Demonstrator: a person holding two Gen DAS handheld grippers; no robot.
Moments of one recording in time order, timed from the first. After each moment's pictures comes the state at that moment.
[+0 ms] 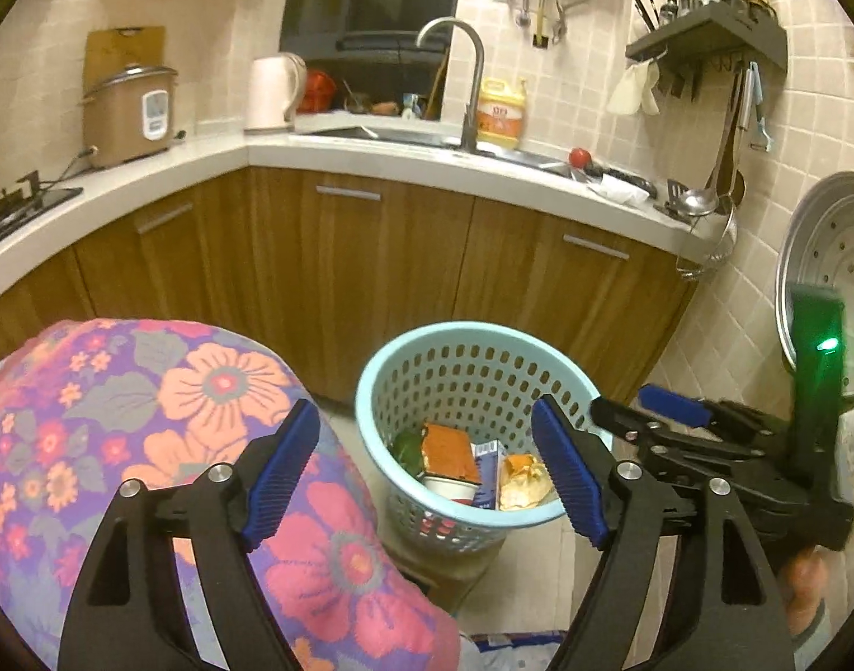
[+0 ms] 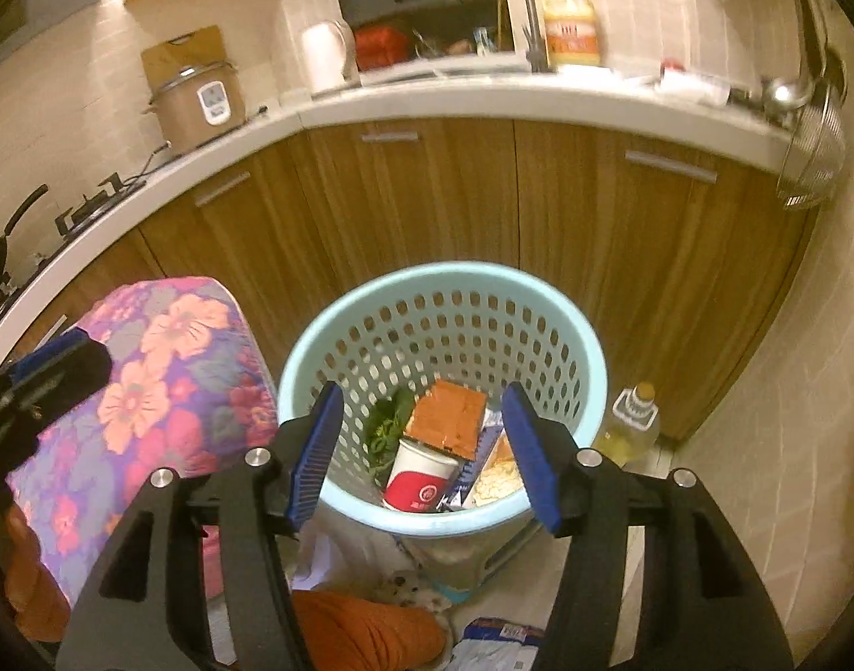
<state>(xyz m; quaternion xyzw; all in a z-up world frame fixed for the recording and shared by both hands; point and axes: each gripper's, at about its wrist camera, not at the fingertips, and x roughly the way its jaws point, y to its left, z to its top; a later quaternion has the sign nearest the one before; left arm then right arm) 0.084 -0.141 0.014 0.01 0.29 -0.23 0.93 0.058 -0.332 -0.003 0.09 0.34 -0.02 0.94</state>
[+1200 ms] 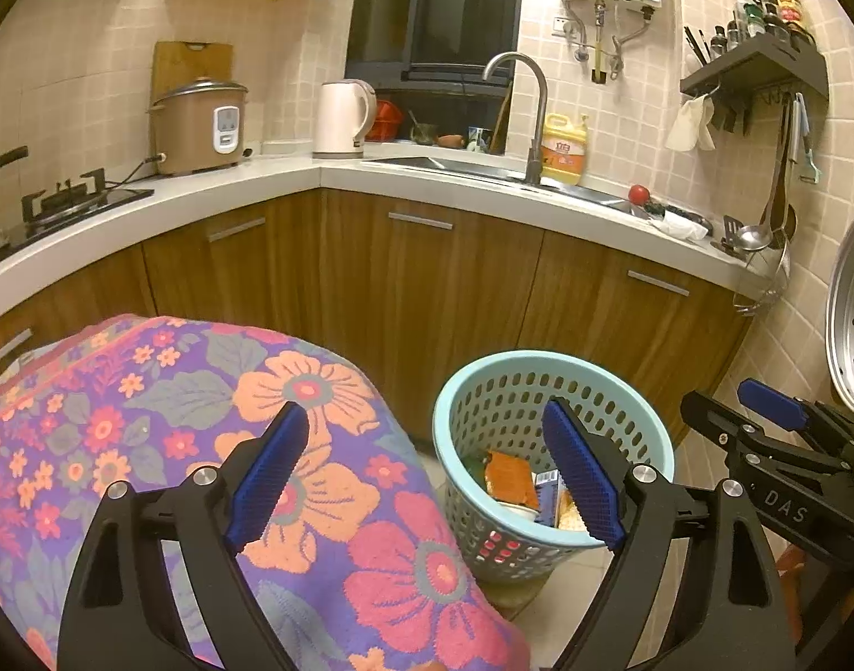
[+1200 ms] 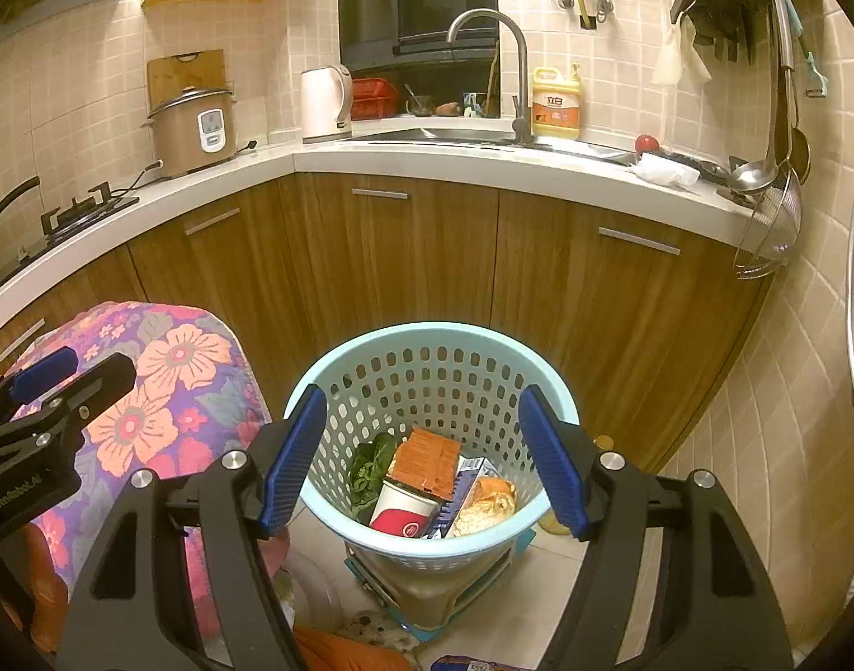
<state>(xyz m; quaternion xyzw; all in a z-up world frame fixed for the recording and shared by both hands) 0.084 -0.111 0.007 -0.01 0.25 -0.15 0.96 0.046 -0.301 0.016 0.04 0.29 -0.07 0.95</state>
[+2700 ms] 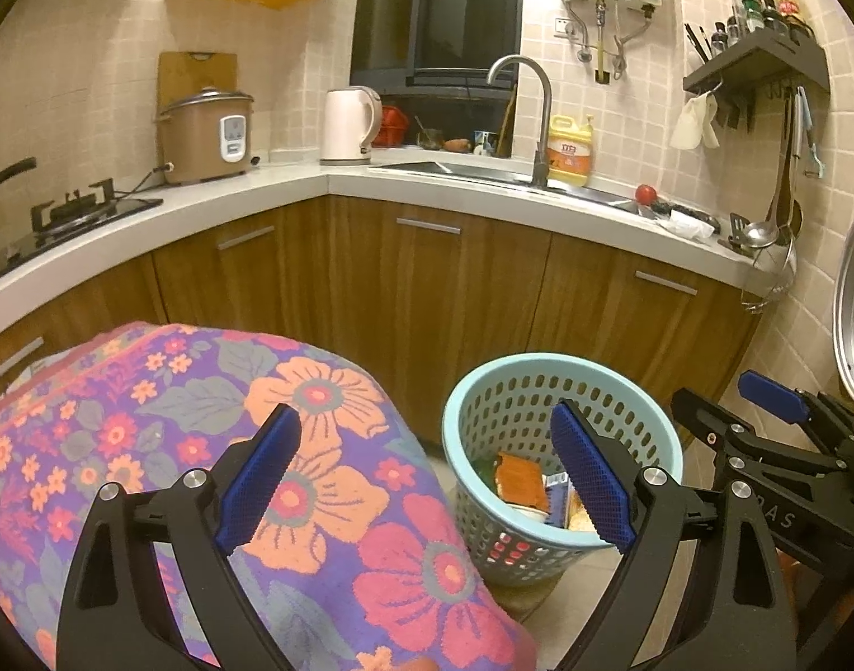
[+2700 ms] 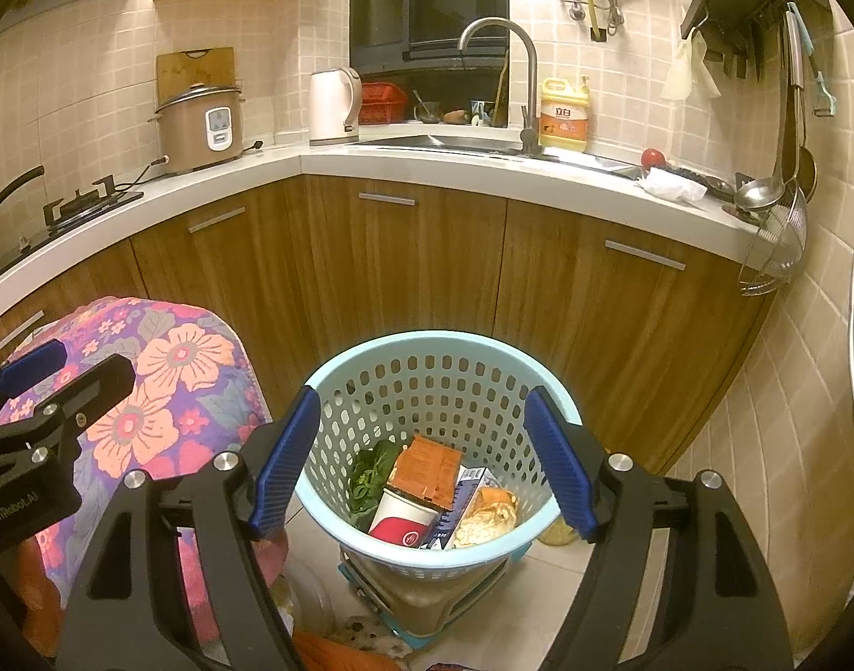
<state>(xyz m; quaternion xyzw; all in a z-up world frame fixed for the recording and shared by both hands) 0.081 -0.111 0.011 0.00 0.25 -0.14 0.96 0.052 -0.294 0.015 0.02 0.28 -0.07 0.96</state>
